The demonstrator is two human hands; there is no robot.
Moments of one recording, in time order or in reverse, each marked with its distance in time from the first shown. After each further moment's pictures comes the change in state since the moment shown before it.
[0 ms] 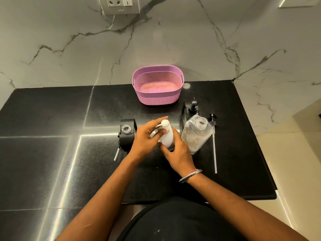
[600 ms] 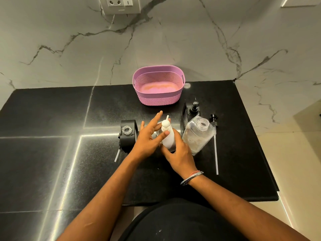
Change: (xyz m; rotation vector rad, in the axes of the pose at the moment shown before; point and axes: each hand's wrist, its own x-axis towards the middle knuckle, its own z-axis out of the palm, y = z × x) left_hand 0.007 -0.013 -0.003 0.109 -0.161 -0.092; right_hand 0.001 0.001 0.001 0.010 -0.011 -0.007
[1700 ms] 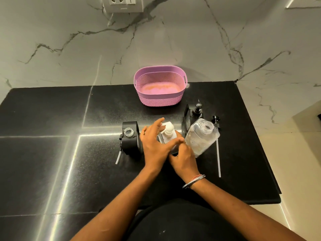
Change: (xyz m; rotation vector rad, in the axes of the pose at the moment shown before) left_hand -0.013 0.014 0.037 0.039 0.529 0.087; right_hand 0.000 0.002 0.005 -0.101 0.020 0.024
